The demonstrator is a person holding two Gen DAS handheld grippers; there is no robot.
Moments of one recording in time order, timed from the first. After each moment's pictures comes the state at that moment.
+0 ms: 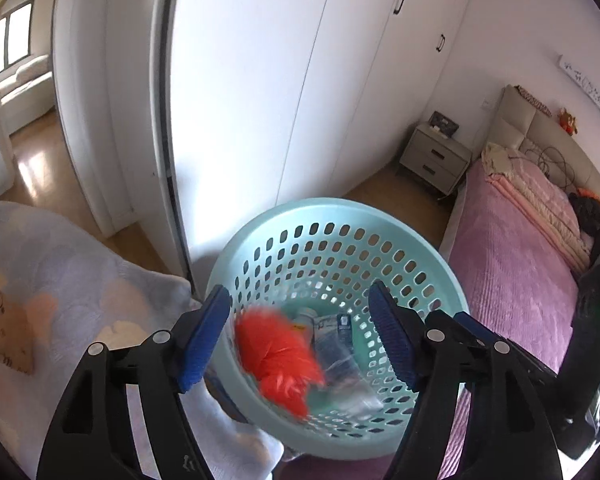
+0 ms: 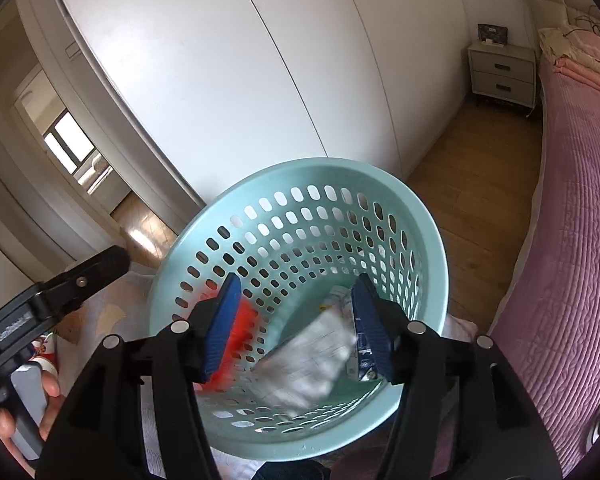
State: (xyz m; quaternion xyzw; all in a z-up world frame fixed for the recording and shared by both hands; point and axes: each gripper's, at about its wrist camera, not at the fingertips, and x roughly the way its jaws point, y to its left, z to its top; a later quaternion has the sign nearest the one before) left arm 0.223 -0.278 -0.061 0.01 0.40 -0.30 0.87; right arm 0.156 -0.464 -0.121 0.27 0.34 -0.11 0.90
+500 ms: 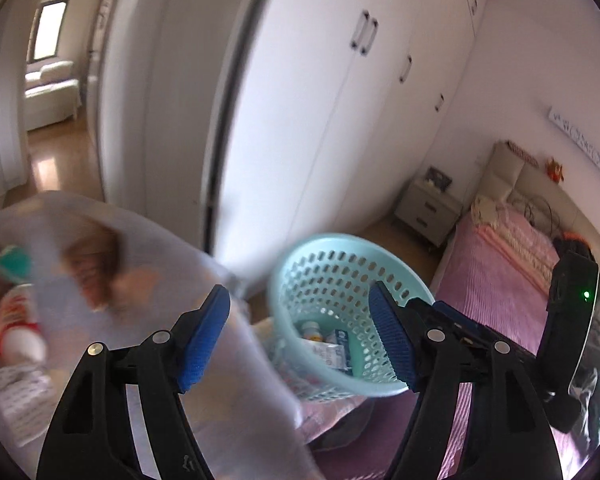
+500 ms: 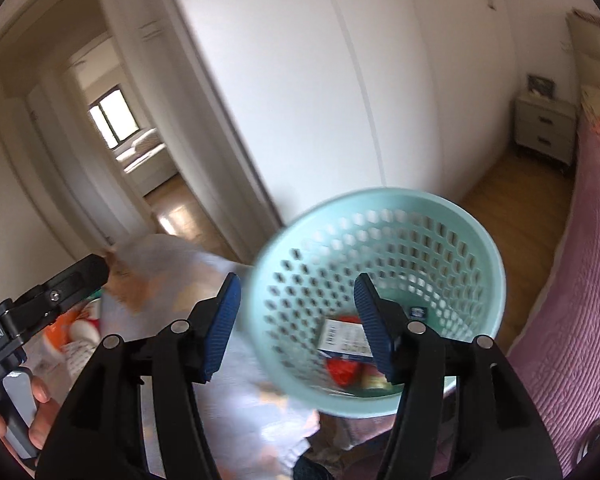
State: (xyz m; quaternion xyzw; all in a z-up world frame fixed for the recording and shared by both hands) left arm 0.157 -0.161 -0.004 -0.06 0.32 -0.29 0.90; right arm 0.132 -0.375 -0.052 0.19 0.29 -0.03 0.94
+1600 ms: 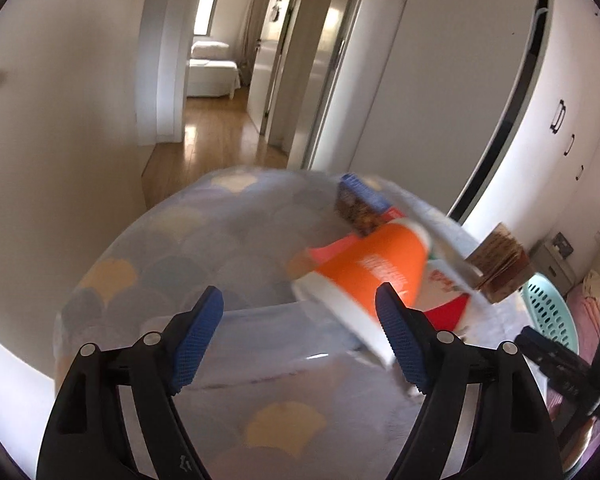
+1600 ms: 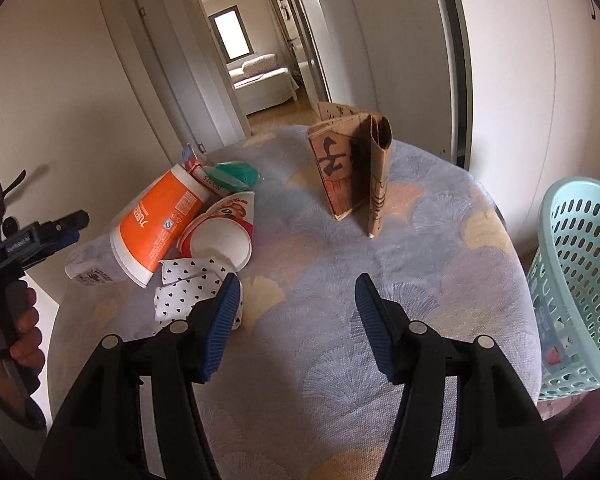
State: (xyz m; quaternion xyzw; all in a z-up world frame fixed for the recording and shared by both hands) left arm 0.173 0.181 -0.033 -0.11 0.35 -0.03 0.93; right arm 0.195 -0.143 -0.097 0.10 0.36 0.16 0.91
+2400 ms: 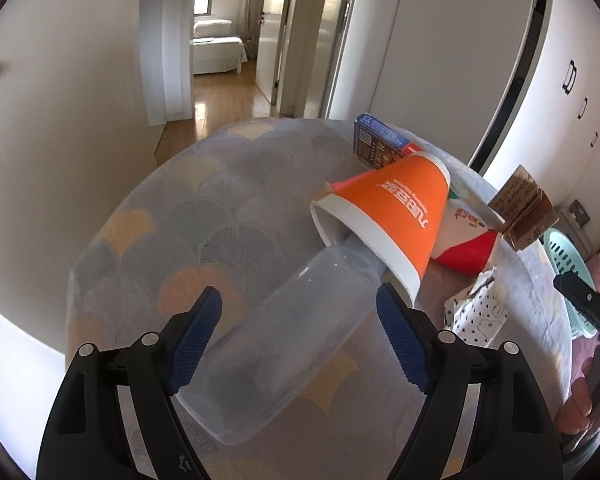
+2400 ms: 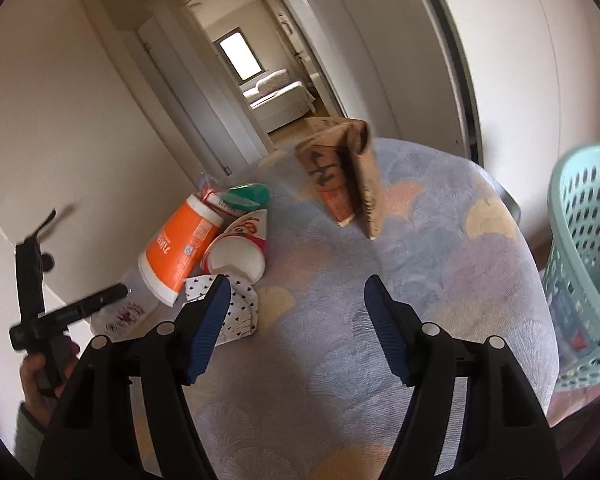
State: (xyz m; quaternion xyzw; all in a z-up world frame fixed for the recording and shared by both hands) left arm 0.149 0.175 -0.057 -0.06 0.40 -0.01 0.92; right arm 0.194 -0.179 -0.097 0.18 0.34 0.21 0.90
